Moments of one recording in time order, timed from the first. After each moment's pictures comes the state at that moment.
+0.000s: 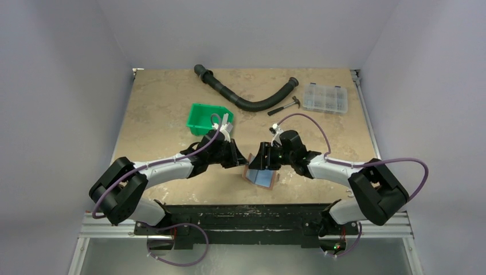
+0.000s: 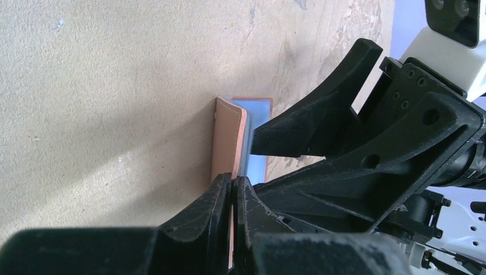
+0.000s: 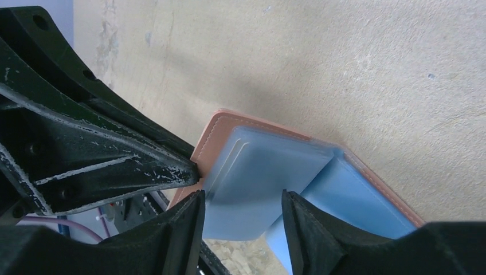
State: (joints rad) left arm -0.73 1.43 0.64 0.16 0.23 -0.91; right arm 0.62 1.41 0.55 0.18 -0.41 0.69
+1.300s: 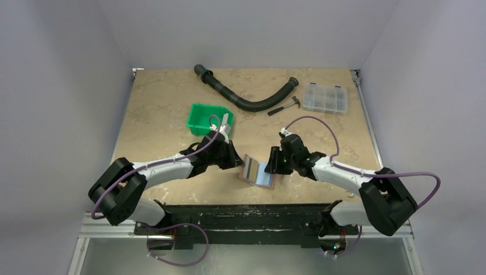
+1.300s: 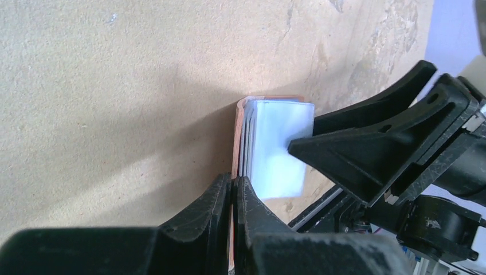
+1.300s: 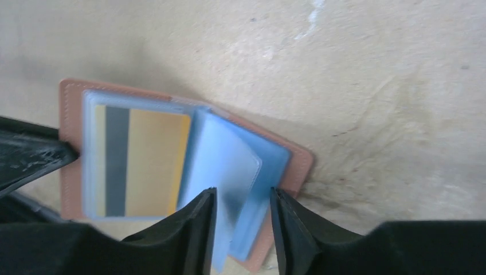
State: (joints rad) left arm -0.73 1.42 0.64 0.09 0.17 -0.89; right arm 0.63 1.31 0.54 -0.10 -0.16 0.68
